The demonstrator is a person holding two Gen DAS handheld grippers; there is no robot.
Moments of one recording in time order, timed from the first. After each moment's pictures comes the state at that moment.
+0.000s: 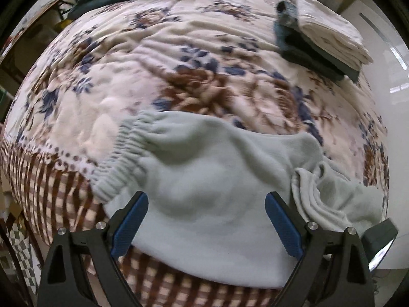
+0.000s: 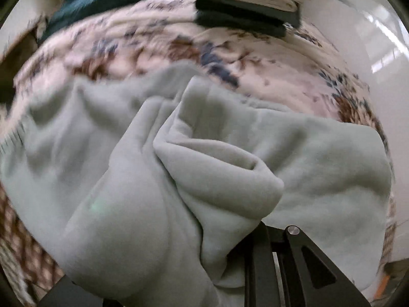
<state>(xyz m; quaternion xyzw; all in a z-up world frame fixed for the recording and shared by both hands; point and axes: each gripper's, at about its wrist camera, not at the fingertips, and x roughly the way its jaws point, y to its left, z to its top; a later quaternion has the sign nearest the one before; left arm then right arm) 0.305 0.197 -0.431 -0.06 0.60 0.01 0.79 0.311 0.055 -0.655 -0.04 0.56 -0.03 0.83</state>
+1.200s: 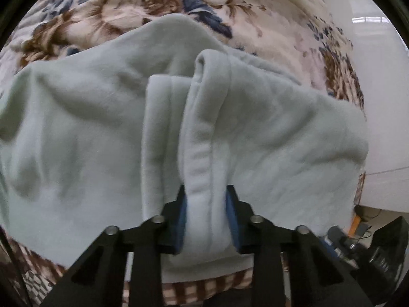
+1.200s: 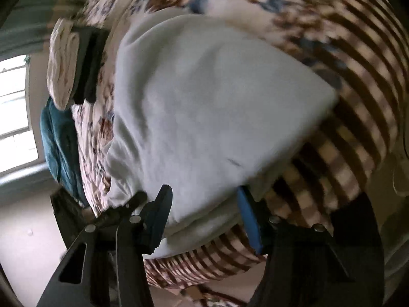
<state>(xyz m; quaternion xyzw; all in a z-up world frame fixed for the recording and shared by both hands) 0.288 0.024 -0.510 -0.02 0.72 -0.16 0.67 0.168 -0.183 -0.657 0.57 0.54 -0.13 0.60</state>
